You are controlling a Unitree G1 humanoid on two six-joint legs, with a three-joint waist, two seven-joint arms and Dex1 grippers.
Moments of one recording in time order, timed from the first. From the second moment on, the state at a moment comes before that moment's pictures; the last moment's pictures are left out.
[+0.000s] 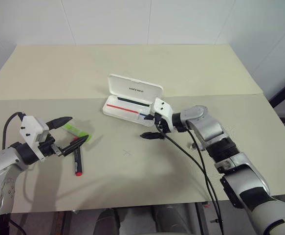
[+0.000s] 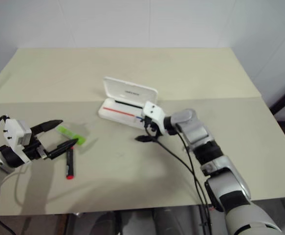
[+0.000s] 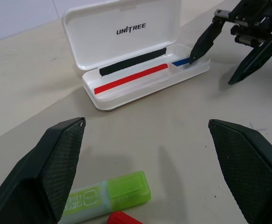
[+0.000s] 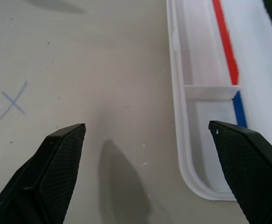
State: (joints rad) left arm 0.00 0.74 0.42 -0.22 -0.51 0.25 -0.84; right arm -0.89 -0.34 0.35 0.44 0.06 0.41 1.06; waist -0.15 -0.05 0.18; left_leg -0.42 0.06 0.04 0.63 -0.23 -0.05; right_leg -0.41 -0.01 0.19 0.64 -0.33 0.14
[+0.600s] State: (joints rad) left arm -0.05 0.74 0.42 -0.21 -0.51 0.26 -0.83; right arm -0.88 -0.34 0.32 0.47 0.02 0.34 1.02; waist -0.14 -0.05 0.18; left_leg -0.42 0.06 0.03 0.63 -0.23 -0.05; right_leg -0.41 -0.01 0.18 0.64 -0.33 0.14
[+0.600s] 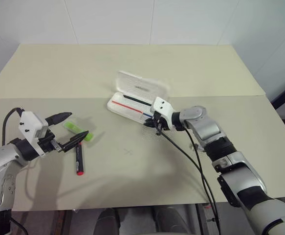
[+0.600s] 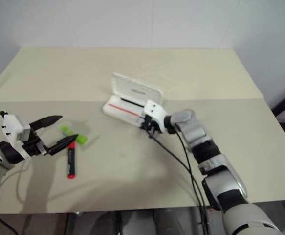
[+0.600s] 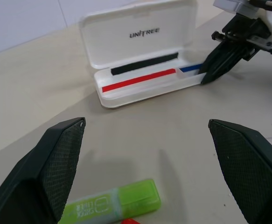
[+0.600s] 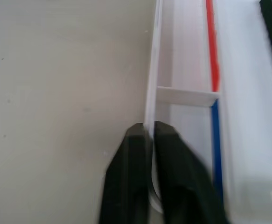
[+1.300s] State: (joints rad) left arm -0.07 0.72 0.38 -0.18 -0.51 0.26 -0.86; right arm -0.57 -0.64 0.37 -0.16 0.07 0.38 1.23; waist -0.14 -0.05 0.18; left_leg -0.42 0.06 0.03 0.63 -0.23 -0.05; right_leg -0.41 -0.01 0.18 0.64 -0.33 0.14
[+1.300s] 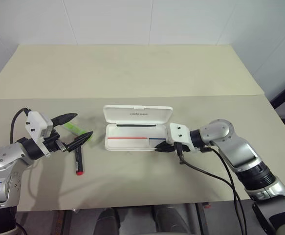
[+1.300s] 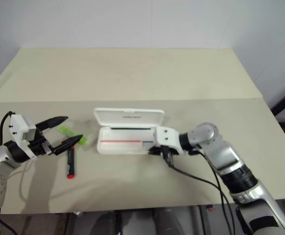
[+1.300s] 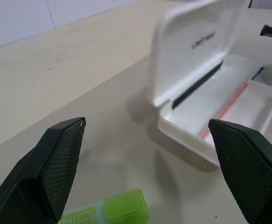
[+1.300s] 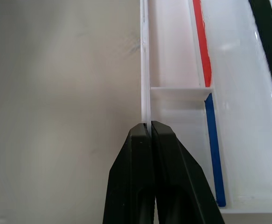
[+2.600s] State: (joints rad) left arm 0.04 0.65 0.47 -0.30 -0.54 0.39 -0.67; right arm -0.46 -0.65 0.14 -0.21 0.40 0.31 1.28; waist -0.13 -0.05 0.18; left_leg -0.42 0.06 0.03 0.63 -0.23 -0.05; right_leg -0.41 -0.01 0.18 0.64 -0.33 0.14
